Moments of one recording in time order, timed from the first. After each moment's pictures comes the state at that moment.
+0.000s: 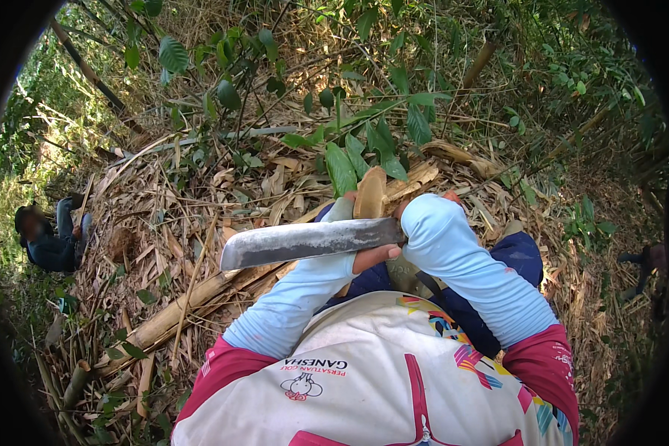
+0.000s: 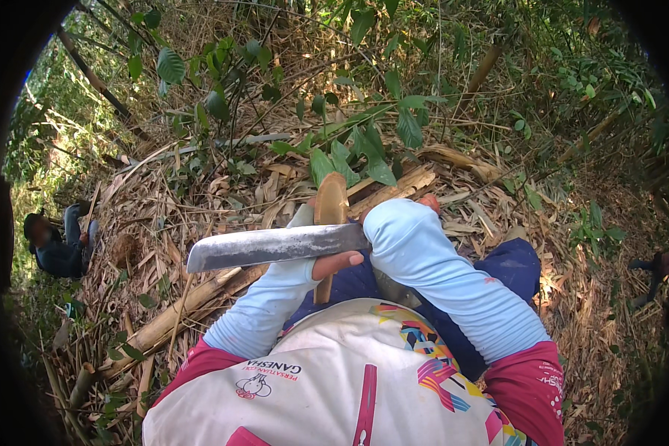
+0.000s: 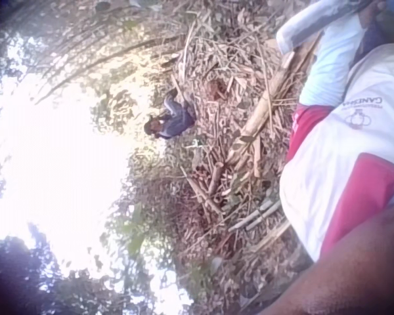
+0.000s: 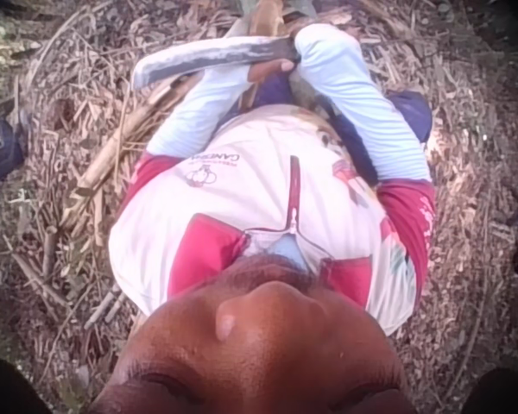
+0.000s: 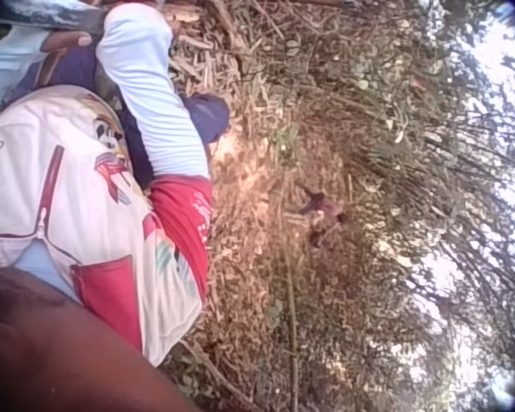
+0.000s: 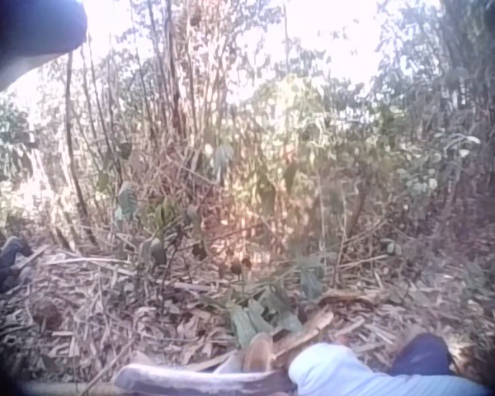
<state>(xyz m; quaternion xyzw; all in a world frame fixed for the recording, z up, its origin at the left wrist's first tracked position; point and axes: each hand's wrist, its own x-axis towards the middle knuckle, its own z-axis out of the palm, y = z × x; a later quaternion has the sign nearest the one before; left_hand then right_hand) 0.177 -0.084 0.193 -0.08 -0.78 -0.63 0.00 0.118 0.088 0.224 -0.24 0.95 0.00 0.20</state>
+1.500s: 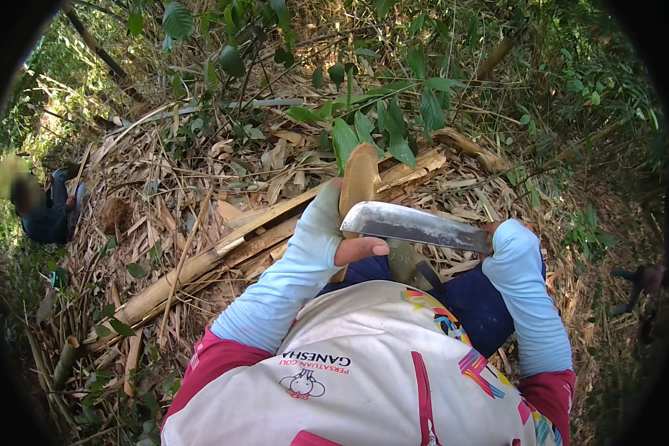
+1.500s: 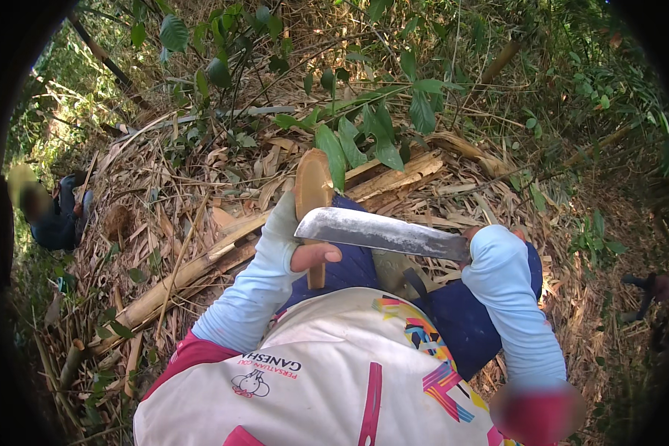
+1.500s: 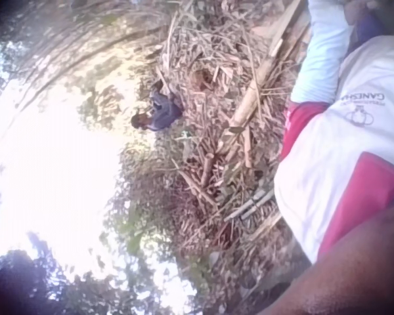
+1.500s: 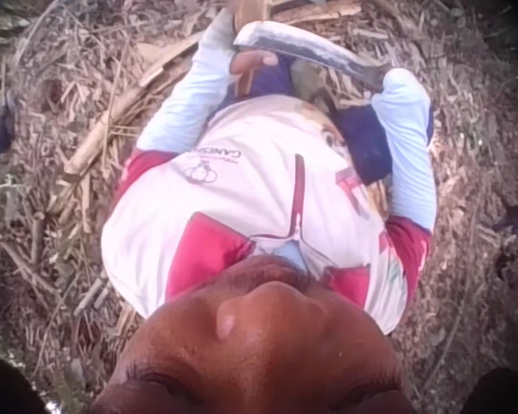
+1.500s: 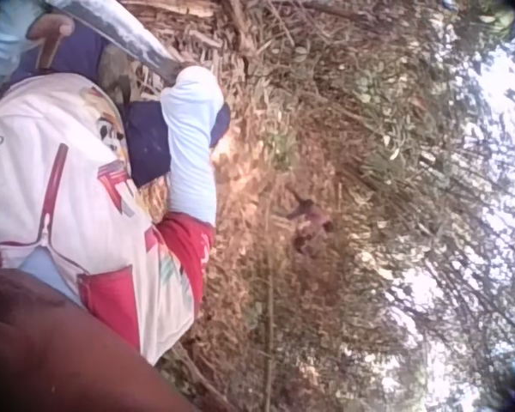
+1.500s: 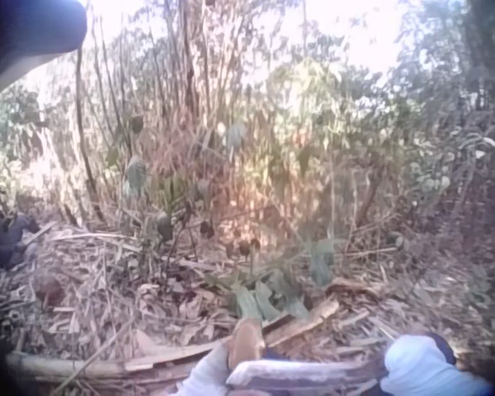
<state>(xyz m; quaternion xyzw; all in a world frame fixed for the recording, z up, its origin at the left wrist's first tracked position) 0.183 -0.106 0.177 -0.06 -0.68 -0.73 -0.01 0.158 0.203 0.219 -0.12 0.99 -0.03 0.10</state>
